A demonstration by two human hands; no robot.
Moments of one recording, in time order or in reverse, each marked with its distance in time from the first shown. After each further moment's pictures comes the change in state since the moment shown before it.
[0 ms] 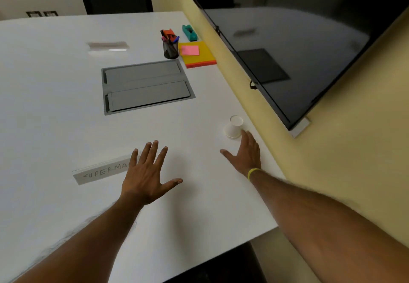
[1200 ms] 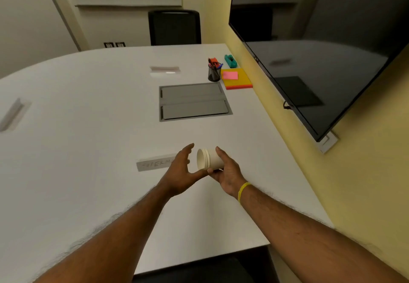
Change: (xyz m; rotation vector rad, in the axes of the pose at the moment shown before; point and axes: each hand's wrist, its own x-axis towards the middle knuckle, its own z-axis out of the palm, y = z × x) left_hand -0.084 -0.006 -0.085 -1.026 0.026 -0.234; right_hand -0.129 -0.184 -0.020 1.570 -0.507 0.525
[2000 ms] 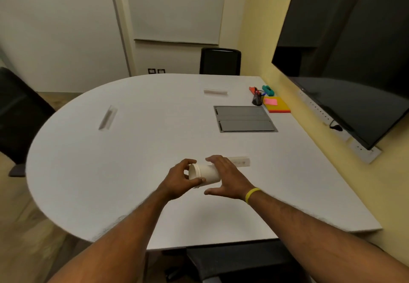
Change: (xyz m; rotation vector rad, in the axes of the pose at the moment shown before) left_hand -0.201 -0.129 -0.258 -0.059 0.099 0.020; right_hand -0.152 0.174 0.213 -1.695 -0.442 -0.969
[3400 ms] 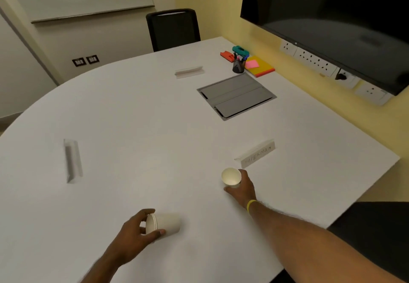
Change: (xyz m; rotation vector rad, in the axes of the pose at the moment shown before) left_hand 0.152 -0.218 -0.252 0.178 -0.396 -0.175; right_hand 0.174 0.042 0.203 0.495 0.521 1.176
